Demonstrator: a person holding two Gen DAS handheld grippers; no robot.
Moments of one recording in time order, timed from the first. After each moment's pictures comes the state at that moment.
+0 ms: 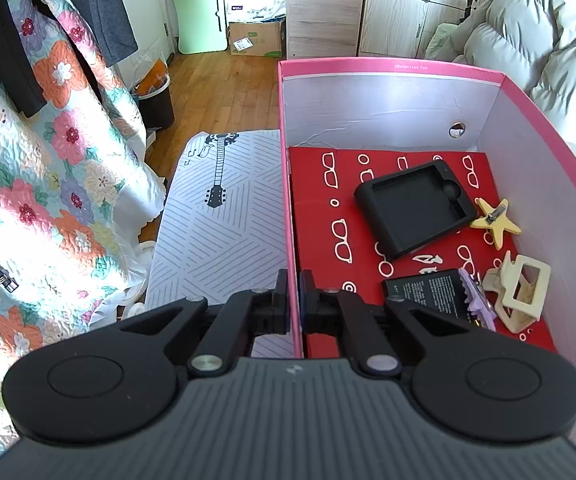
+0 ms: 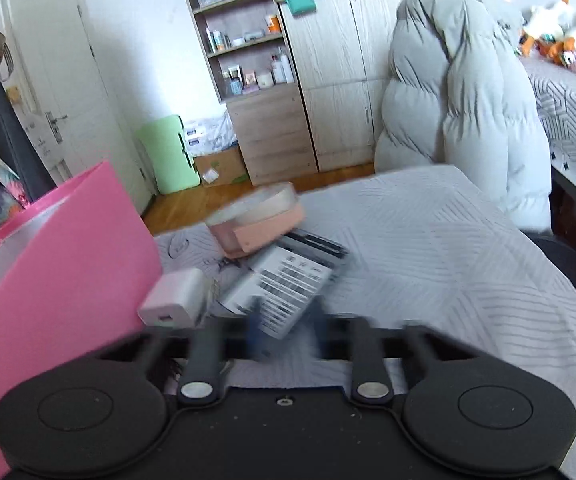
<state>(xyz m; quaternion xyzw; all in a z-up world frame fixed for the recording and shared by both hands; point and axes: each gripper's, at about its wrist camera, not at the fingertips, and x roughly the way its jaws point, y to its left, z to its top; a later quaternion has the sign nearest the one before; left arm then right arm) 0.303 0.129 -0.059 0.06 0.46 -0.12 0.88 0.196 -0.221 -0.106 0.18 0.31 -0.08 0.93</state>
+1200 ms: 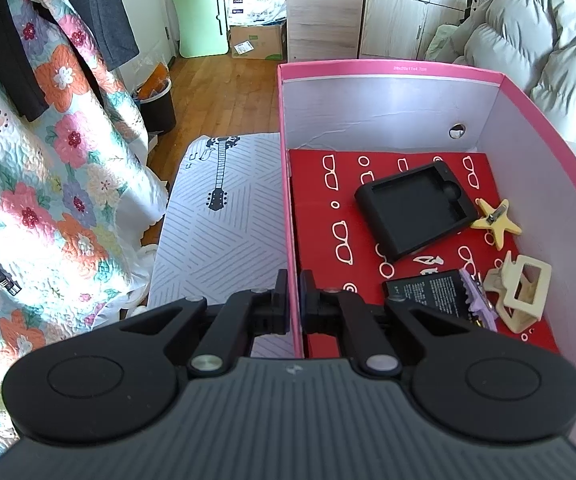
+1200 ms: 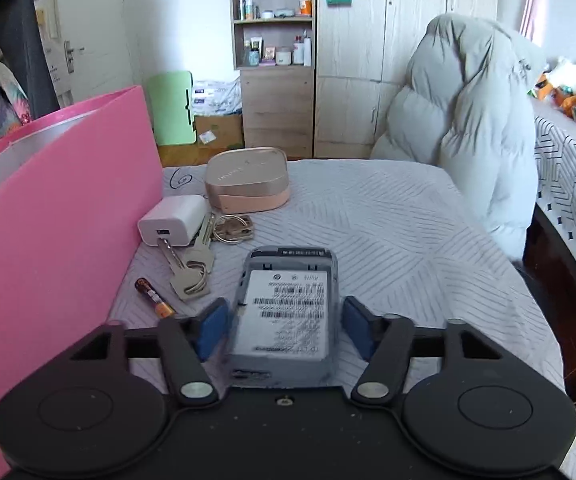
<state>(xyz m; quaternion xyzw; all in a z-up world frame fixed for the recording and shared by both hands) 0.302 0.128 -0.058 0.06 0.45 -0.11 0.88 0.156 -0.190 -0.103 0.06 0.35 -0.08 0.93</state>
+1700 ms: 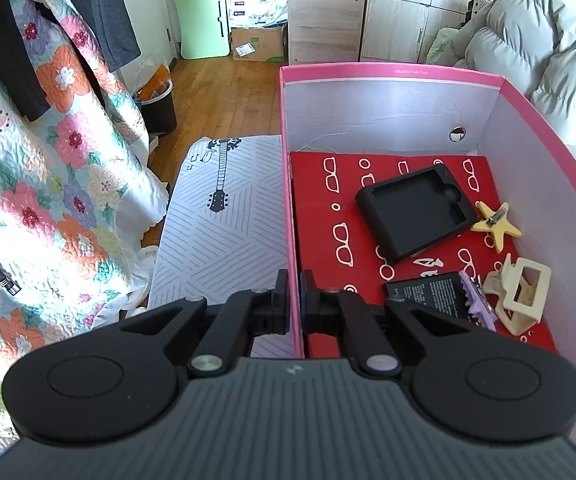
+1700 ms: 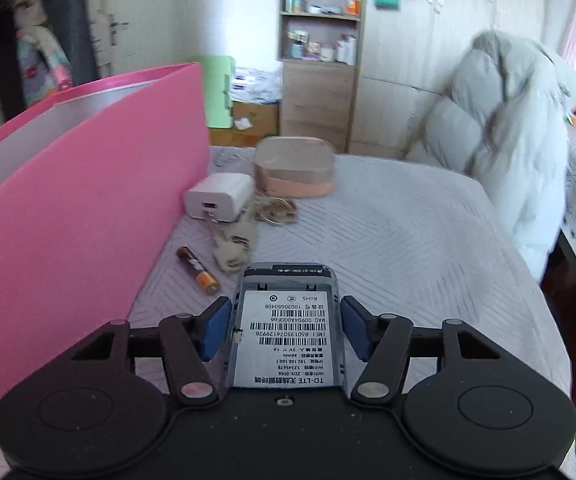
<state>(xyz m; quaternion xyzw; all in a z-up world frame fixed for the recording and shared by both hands) 0.302 0.129 -0.059 0.05 0.45 -0.11 0.89 0.155 -0.170 -0.102 0.02 0.36 -0.02 0.93</state>
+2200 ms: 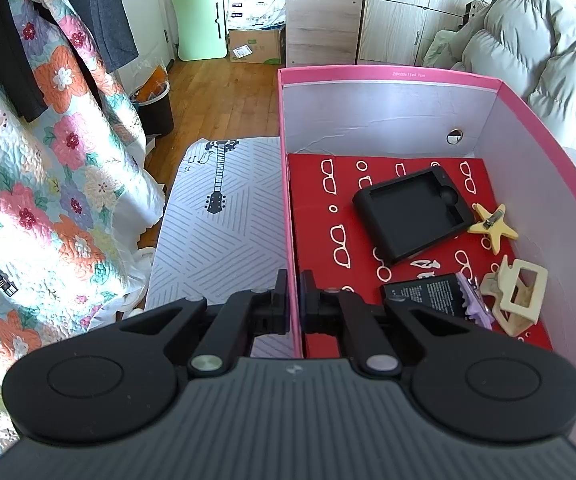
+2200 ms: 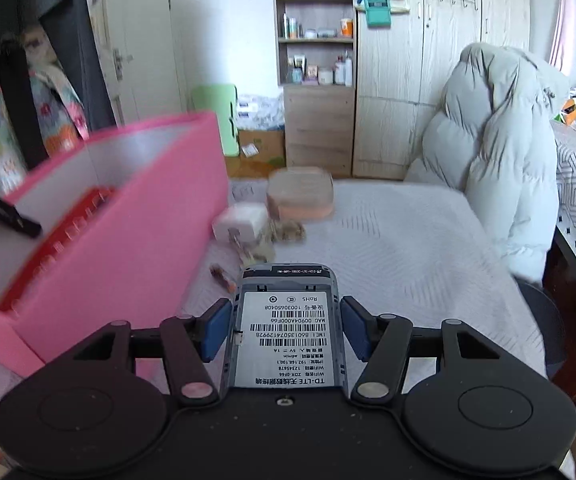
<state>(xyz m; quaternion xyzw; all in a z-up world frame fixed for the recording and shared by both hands) 0.300 0.130 -0.058 0.05 0.44 -0.12 0.89 0.108 -0.170 -0.054 0.05 0.31 -0.02 0.95</state>
